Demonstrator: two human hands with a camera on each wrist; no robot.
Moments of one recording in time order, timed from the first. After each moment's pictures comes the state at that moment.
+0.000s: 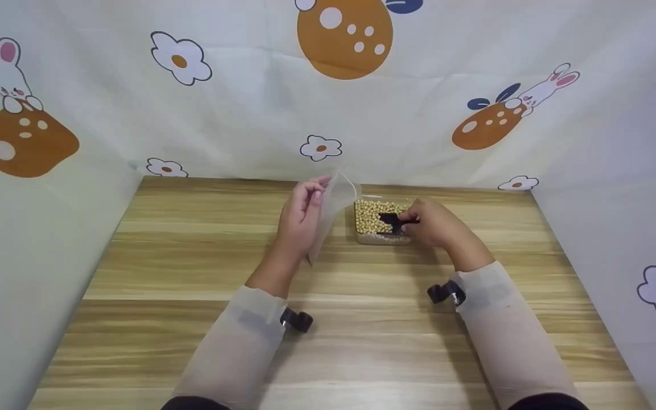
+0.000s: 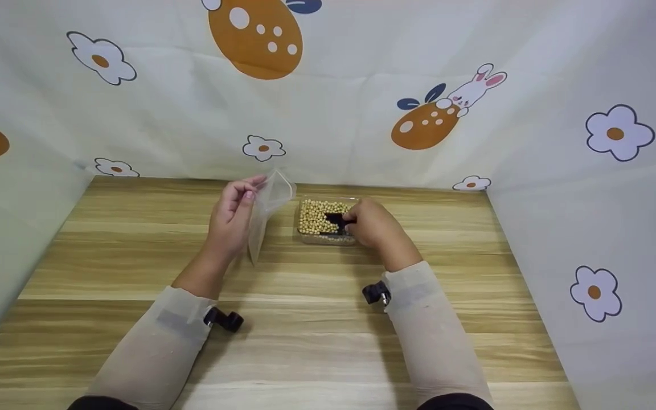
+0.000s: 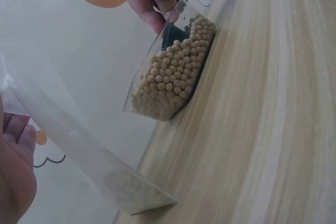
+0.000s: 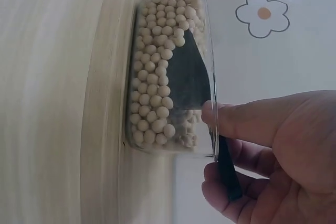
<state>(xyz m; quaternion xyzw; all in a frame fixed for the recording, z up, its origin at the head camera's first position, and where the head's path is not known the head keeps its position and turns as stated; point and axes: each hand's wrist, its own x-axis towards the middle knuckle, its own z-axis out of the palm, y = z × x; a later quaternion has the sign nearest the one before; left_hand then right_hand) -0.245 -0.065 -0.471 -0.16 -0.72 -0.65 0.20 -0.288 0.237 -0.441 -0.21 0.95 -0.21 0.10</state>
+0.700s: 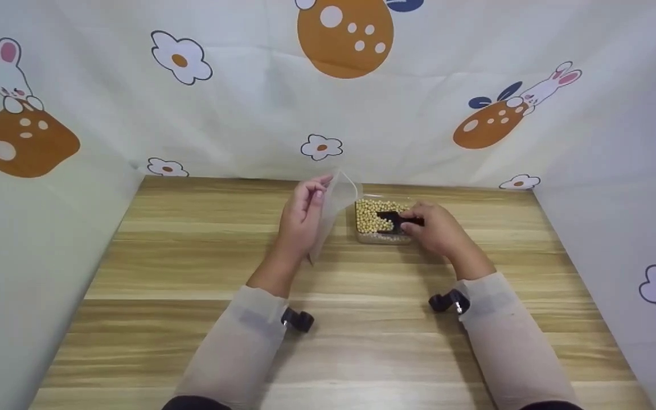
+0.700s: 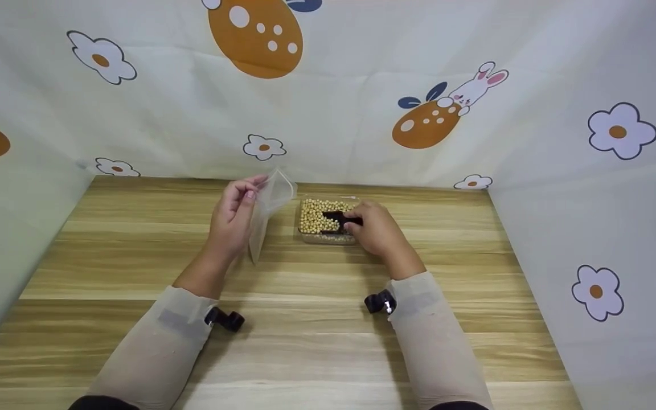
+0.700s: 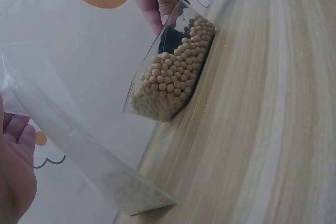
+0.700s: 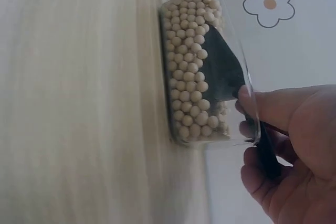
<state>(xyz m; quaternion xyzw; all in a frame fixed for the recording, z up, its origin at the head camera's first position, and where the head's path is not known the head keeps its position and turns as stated) -0.244 -0.065 -0.470 -0.15 -0.72 -0.65 0.19 -0.284 0.246 -0.468 -0.17 0.94 -0.28 0.05</state>
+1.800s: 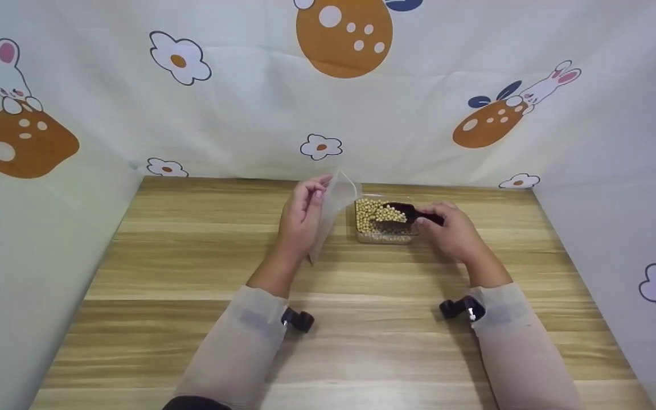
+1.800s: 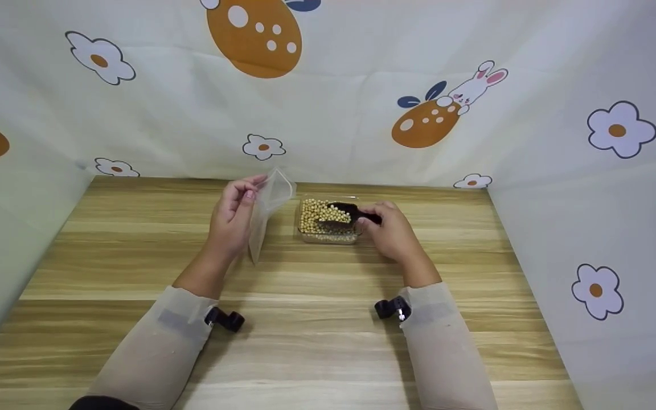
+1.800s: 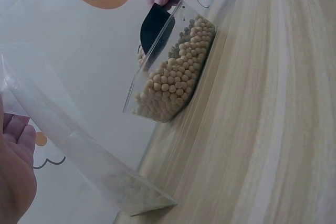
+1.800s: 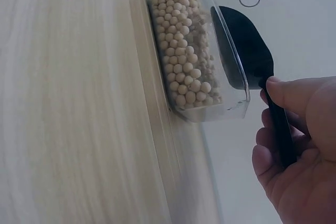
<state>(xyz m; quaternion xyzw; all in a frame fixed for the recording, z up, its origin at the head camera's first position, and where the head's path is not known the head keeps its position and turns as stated) -0.244 -0.065 -0.469 -0.16 -0.71 -0.65 0.19 -0.272 0.274 -0.471 -0.12 0.91 -0.39 0.01</state>
